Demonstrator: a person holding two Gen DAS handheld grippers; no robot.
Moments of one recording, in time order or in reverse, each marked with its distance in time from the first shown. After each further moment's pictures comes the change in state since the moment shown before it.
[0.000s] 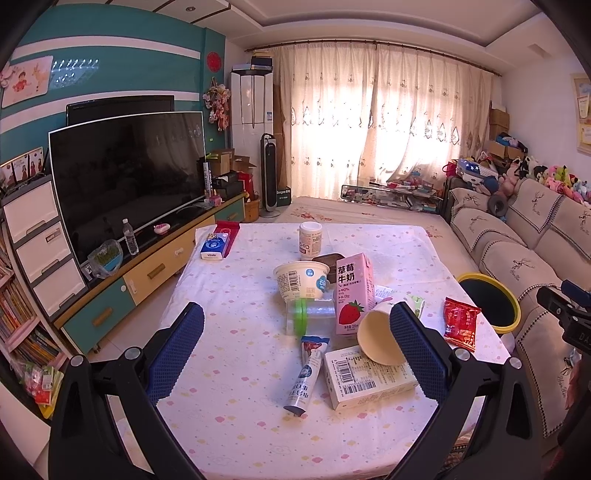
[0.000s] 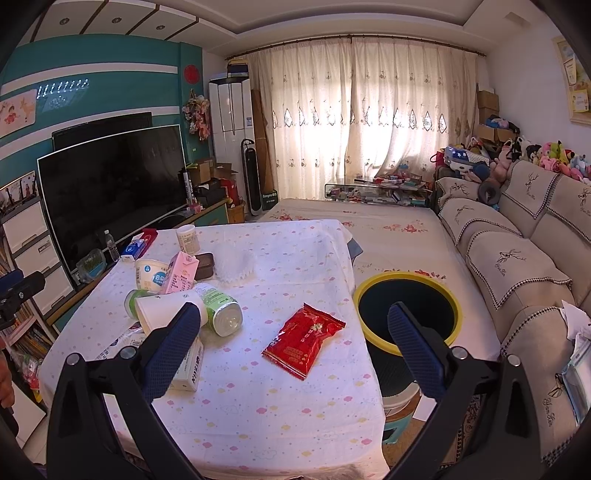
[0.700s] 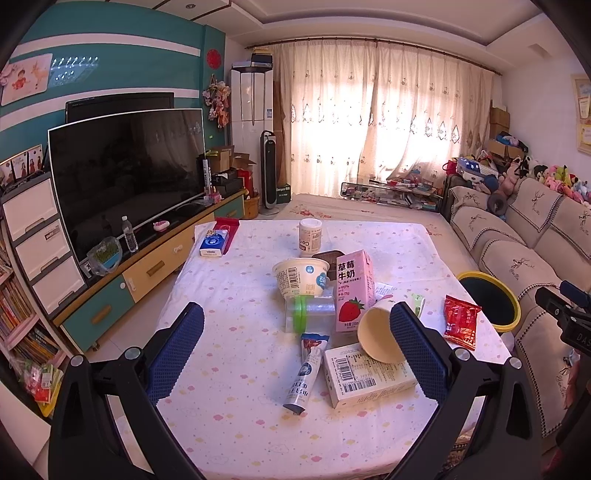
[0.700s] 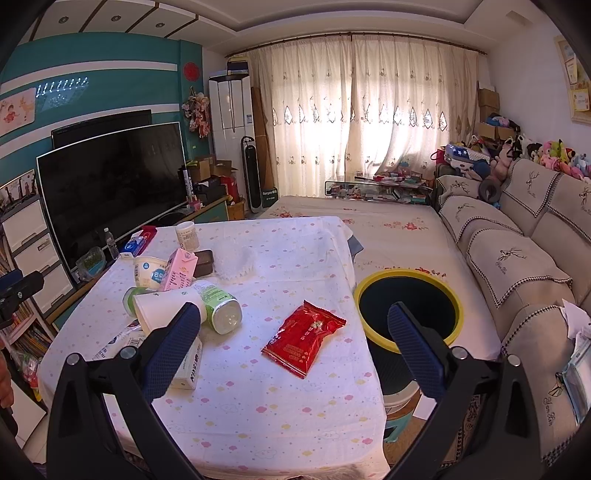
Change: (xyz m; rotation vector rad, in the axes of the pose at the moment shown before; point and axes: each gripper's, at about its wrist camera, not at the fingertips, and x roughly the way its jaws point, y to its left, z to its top) left arm 0.002 -0.002 -0.001 -0.001 0.010 0.001; right arm 0.003 0.001 -0.003 0.000 0.006 -0.001
